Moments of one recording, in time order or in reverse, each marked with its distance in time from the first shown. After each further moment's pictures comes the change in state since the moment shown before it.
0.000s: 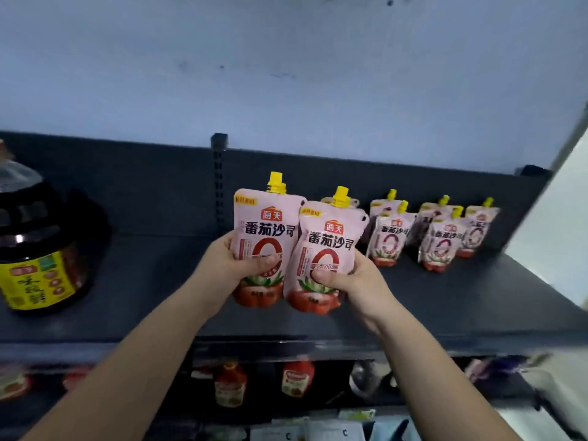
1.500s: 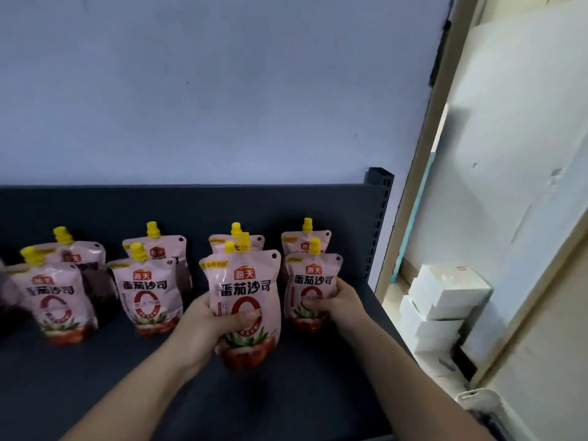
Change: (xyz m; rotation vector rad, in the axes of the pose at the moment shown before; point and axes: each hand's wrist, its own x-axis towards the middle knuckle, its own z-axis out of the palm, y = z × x) left_hand 0.211 -0.154 0.429 -0.095 -0.082 -0.196; right_hand 0.103 0.050 -0.540 -0.005 0.195 0.217
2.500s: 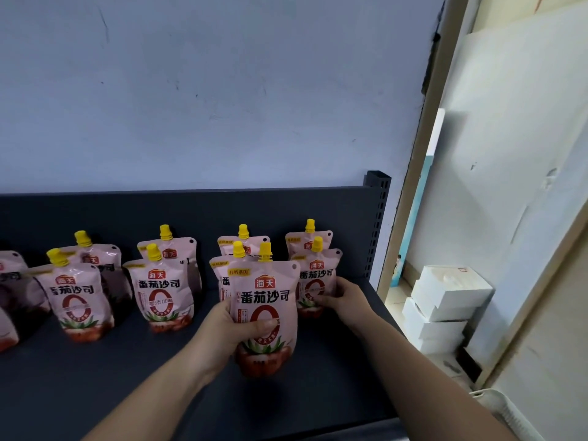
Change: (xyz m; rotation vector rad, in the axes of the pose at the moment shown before) left_hand -0.019 0.003 0.017 0.069 -0.037 -0.040; right_hand 0.003 0.005 -0.009 -0.294 0.057 -0.050
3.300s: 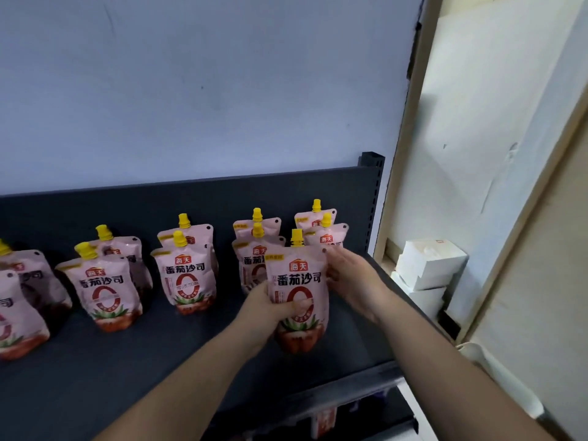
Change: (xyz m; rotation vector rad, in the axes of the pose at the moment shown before) left_hand -0.012 -0.012 -0.001 -0.046 -0.093 -0.002; right_hand -0.109 -0.092 0.047 0.439 -0.124 -0.105
